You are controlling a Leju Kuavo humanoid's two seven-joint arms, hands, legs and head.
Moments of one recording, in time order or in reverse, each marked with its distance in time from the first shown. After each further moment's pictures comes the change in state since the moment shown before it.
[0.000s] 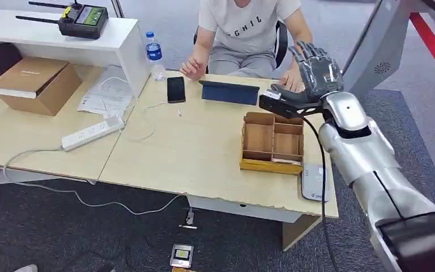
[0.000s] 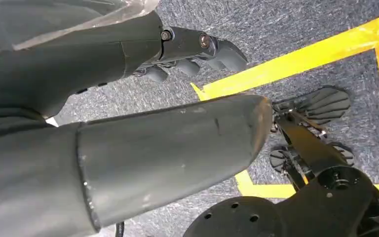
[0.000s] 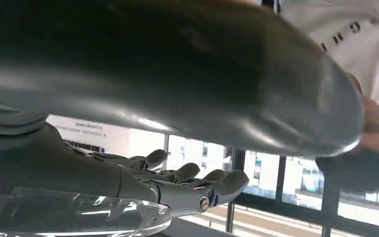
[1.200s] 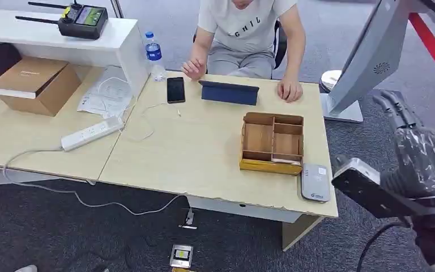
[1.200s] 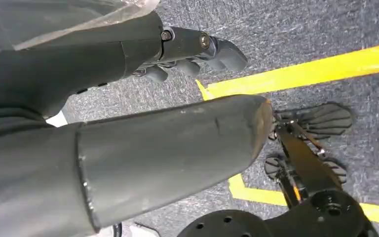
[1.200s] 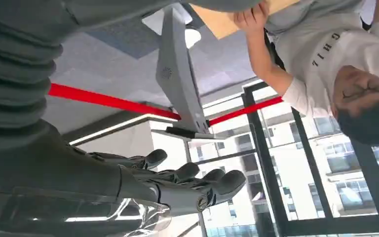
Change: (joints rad) left arm 0.014 0.003 0.027 0.000 0.100 0.052 0.051; right arm 0.793 -0.608 -0.225 -1.617 -0.483 0.420 0.561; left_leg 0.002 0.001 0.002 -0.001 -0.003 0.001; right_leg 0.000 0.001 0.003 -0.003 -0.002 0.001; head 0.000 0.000
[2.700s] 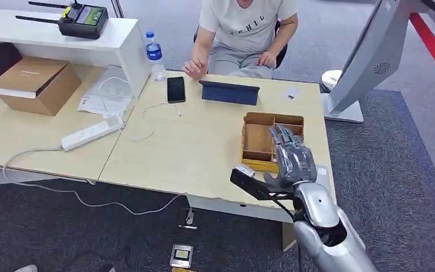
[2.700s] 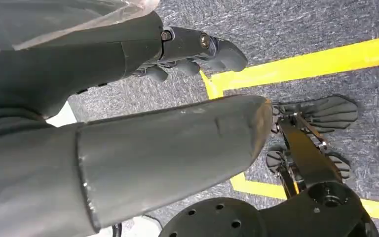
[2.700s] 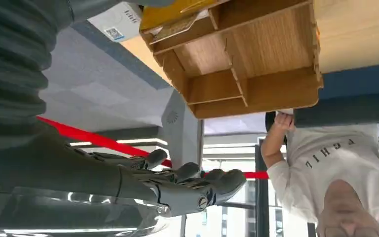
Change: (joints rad) left arm -0.011 -0.033 0.010 0.000 0.021 0.022 0.058; right arm -0.097 0.531 0.236 0.692 0.491 -0.013 -0.114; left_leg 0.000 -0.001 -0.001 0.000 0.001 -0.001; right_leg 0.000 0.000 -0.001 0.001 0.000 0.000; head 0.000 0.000
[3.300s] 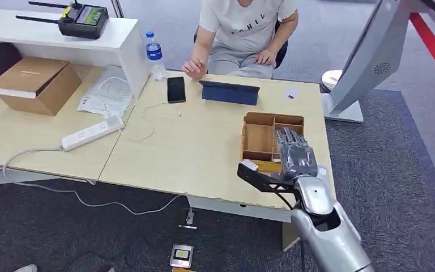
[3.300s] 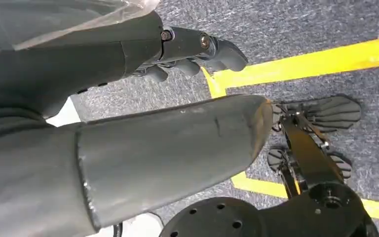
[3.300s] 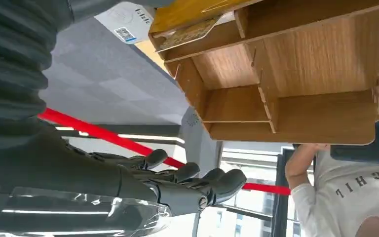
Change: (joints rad) left arm 0.002 0.004 0.010 0.000 0.013 -0.005 0.018; right arm -0.060 0.048 -0.075 0.240 0.109 -0.037 -0.058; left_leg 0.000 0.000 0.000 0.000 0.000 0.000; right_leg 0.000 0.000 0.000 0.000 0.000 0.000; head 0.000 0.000
